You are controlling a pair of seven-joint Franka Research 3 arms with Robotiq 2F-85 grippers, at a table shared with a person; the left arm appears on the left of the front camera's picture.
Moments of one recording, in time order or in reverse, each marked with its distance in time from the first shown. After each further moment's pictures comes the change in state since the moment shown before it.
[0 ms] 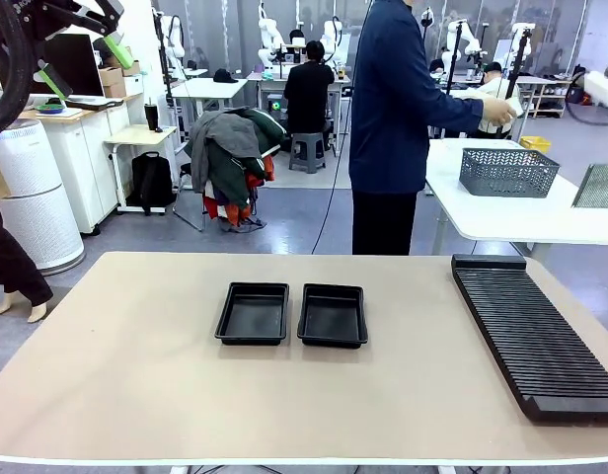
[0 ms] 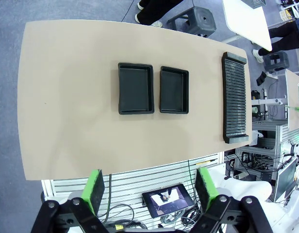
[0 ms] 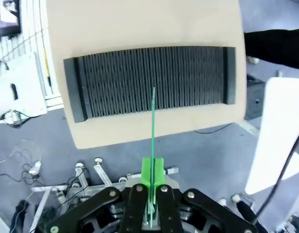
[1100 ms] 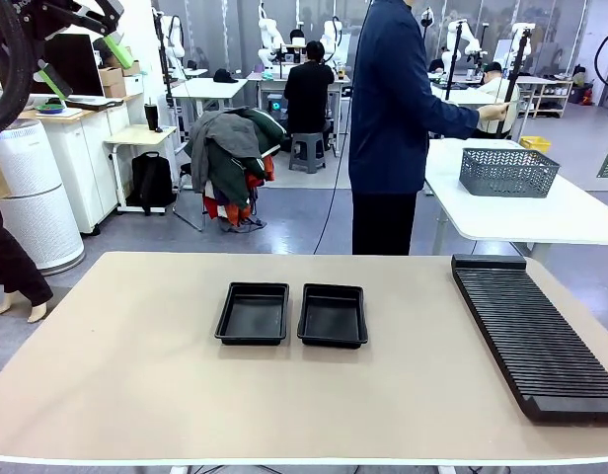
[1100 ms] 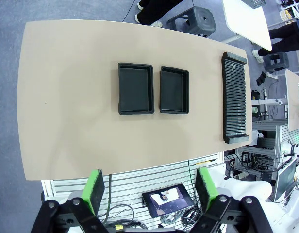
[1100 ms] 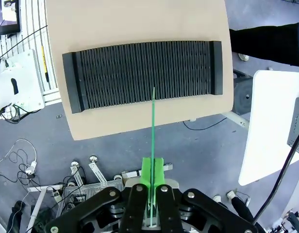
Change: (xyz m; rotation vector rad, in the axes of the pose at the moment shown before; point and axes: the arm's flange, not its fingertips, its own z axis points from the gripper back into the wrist) left arm 0.000 0.000 0.000 0.000 0.000 0.000; right arm -0.018 -0.002 0.035 -0.037 -0.008 0.000
